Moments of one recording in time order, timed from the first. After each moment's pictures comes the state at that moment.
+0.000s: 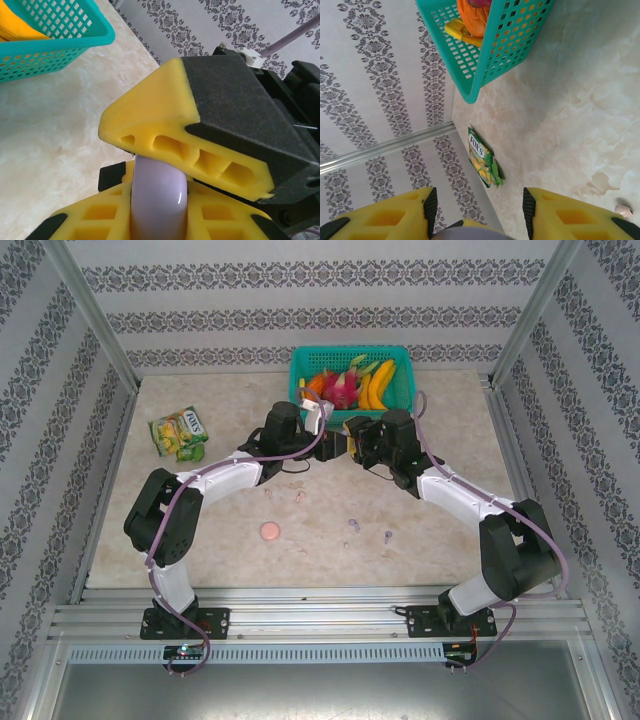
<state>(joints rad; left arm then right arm) -0.54 1.82 1.23 0.24 0.60 -0.51 0.42 1.52 0.95 0.11 -0.24 1.60</state>
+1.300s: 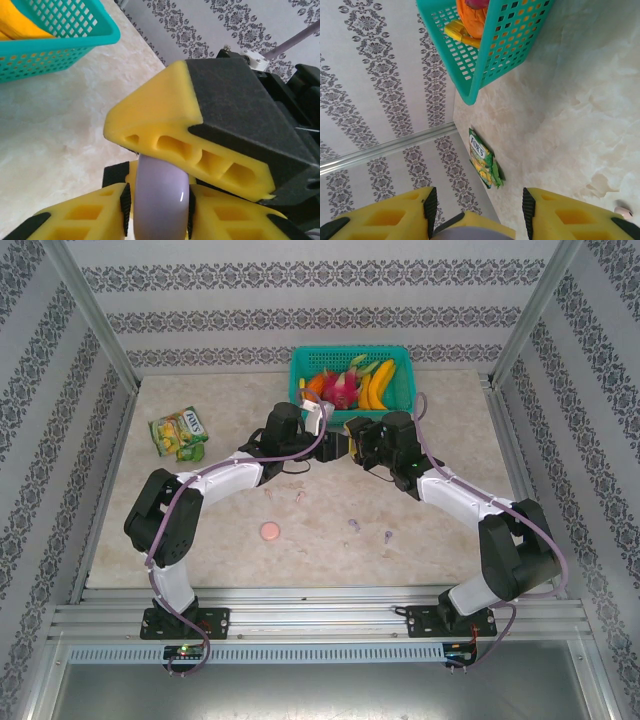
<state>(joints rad) -0.54 1.82 1.23 0.23 0.57 -0.51 0.41 1.52 0.93 0.14 -0.23 1.60</state>
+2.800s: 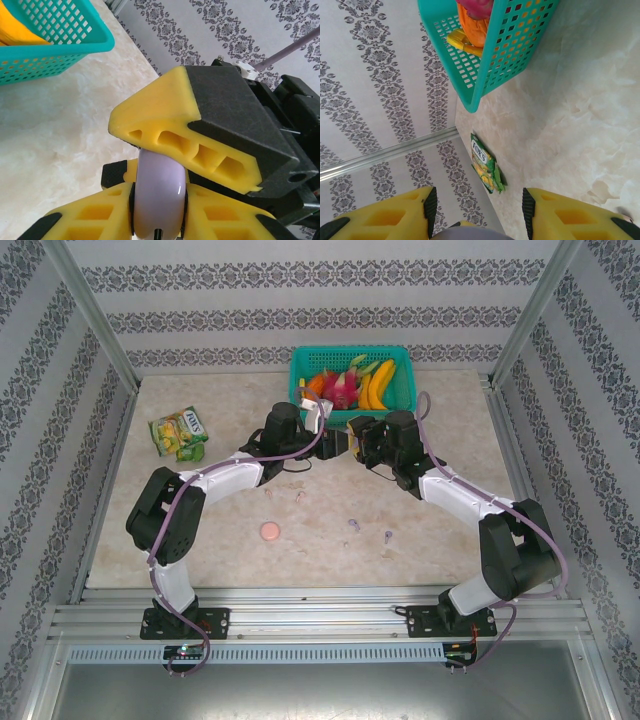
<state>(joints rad) -0.54 1.84 1.22 0.30 0.60 -0.58 0.39 1.52 0.92 0.15 -0.24 1.60</state>
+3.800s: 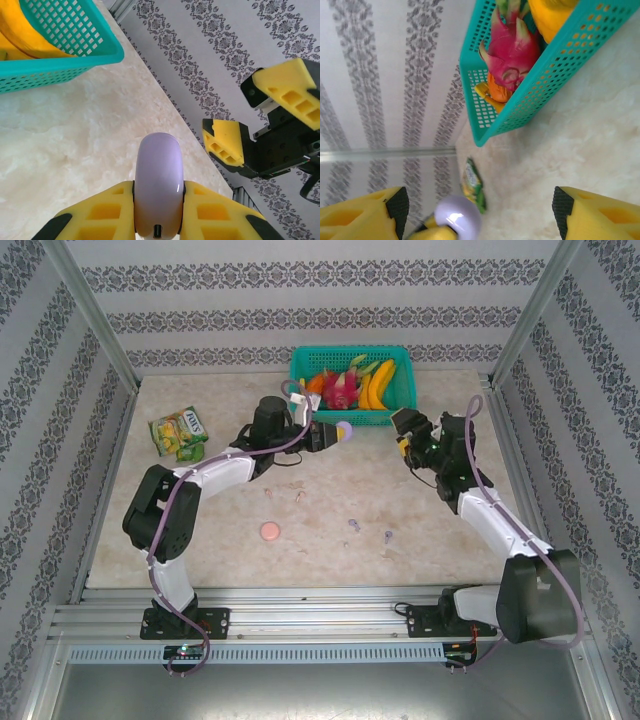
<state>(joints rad) -0.46 1.84 1.22 0.32 0.69 -0.61 0.12 1.25 0.76 0.15 -0.40 1.22</state>
